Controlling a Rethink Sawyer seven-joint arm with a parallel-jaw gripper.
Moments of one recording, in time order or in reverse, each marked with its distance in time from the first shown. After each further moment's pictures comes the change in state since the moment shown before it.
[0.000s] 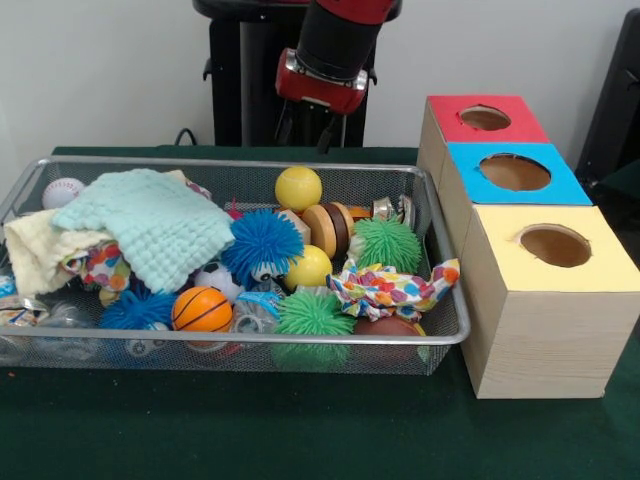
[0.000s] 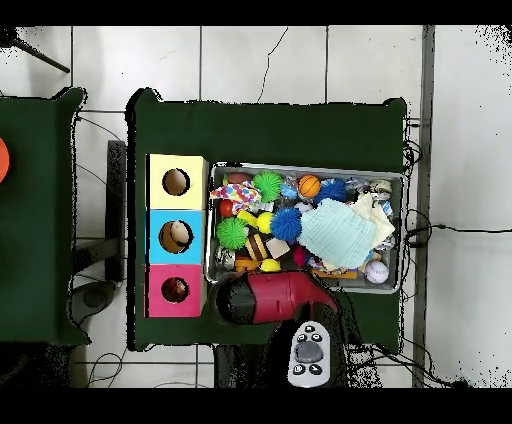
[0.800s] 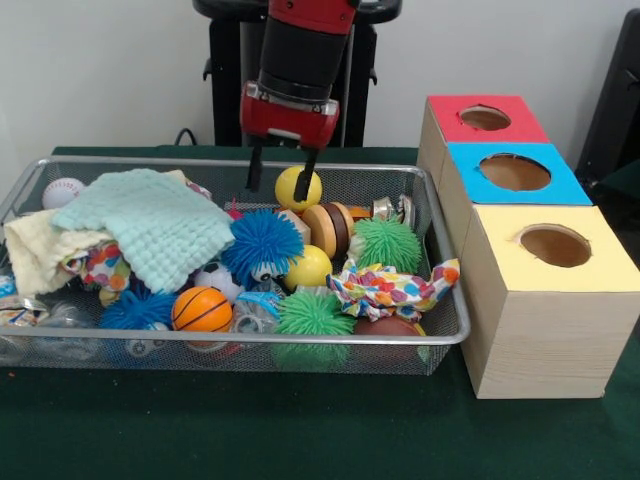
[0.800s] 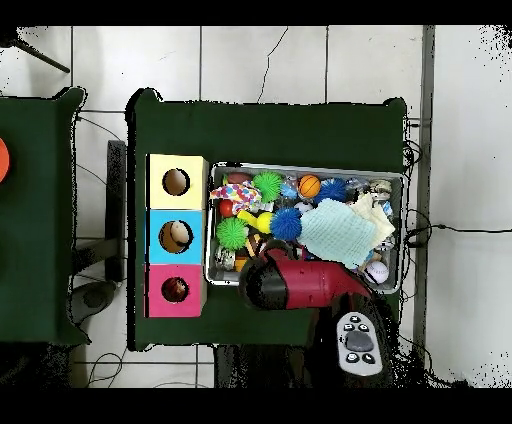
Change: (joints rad) arm -0.176 0.008 0.088 -0.035 -0.002 -0.333 0.000
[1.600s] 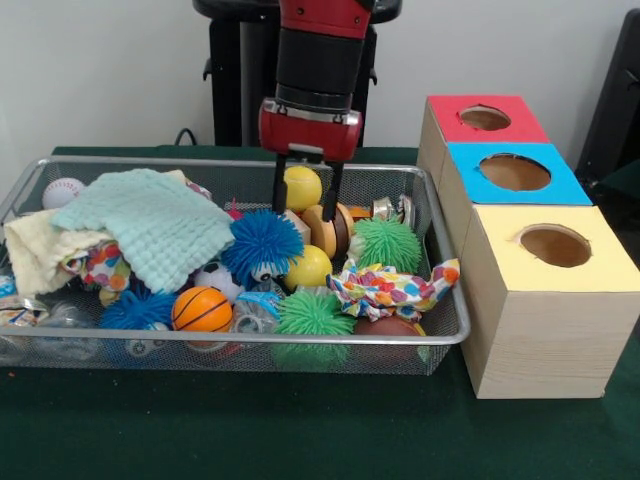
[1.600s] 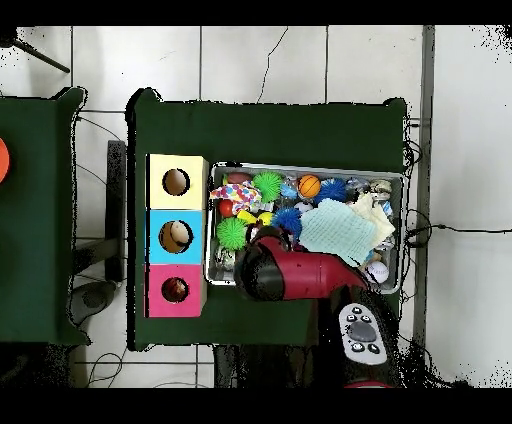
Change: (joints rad) arm -0.016 0.001 0.079 0.001 0.068 -0.025 0.000
